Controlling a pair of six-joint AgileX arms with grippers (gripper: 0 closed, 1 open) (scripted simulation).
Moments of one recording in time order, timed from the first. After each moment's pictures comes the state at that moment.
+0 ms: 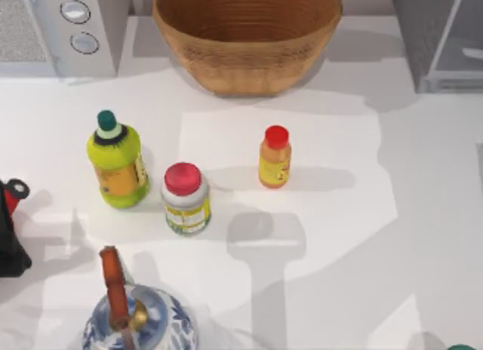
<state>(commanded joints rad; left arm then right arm) 0.00 0.00 0.00 0.00 0.00 0.00 -0.20 2.28 1.25 0.97 -0.17 0.00</state>
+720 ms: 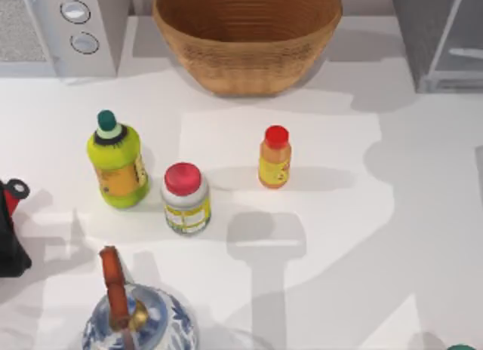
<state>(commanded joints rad) 0.00 0.00 0.00 0.00 0.00 0.00 -0.19 2.22 1.23 0.95 -0.17 0.00</state>
